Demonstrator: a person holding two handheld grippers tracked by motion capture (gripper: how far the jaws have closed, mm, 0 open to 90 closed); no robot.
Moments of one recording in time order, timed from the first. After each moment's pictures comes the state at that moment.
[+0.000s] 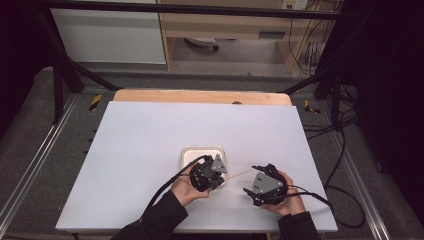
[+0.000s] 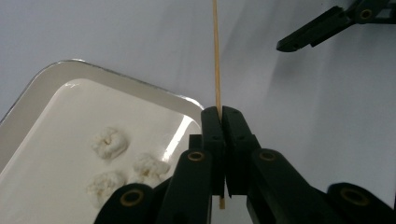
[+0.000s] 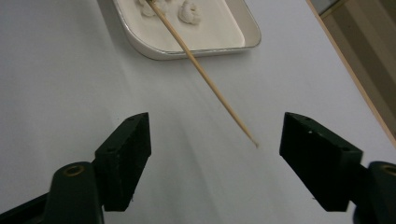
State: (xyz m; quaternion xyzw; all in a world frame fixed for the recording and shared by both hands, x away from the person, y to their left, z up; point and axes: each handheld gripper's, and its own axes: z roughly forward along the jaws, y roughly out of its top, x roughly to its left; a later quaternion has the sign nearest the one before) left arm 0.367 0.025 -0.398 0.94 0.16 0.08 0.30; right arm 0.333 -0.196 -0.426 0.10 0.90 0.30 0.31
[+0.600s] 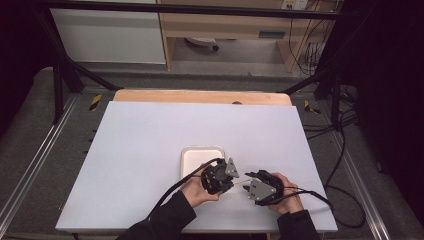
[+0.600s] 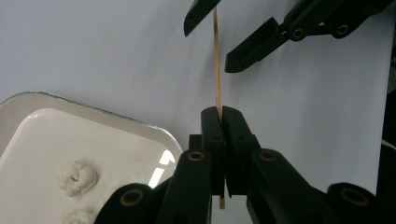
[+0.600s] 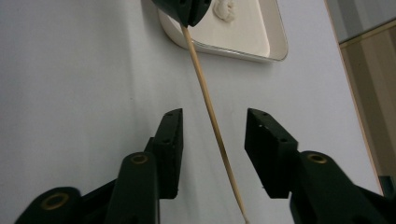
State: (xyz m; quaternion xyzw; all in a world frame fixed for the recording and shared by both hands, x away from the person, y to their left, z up) left arm 0.362 0.001 -0.395 0.95 0.13 0.07 0.29; right arm 0.336 -0.192 -0.432 -0.02 0.91 0.25 0.33
